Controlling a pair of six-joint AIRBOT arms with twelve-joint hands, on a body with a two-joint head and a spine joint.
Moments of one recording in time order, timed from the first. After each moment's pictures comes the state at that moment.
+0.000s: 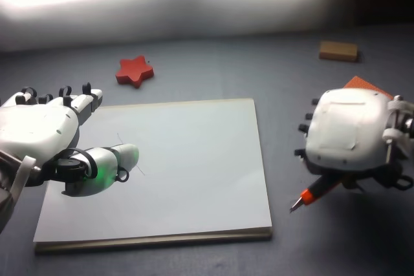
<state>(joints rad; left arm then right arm) 0.57 -0.84 0.58 -1.35 -1.02 2.05 -0.52 -1.08 1.09 -0.68 0.19 -0.88</state>
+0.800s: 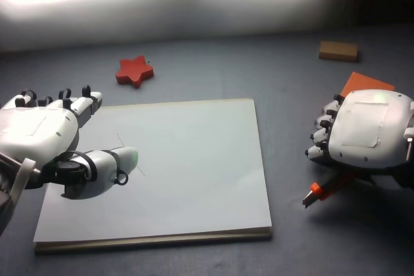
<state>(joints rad) 0.57 -0.84 0.58 -1.35 -1.02 2.04 -0.58 -1.08 1.15 -0.58 0.24 -0.94</state>
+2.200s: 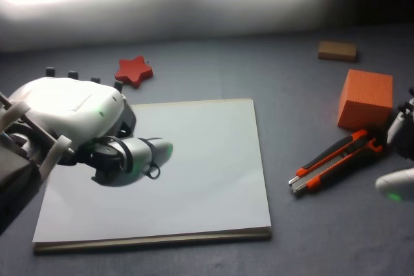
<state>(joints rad) 0.42 -0.83 0.58 -1.36 -0.82 2.25 -0.54 -0.67 0.82 -0.25 0.20 -0.85</state>
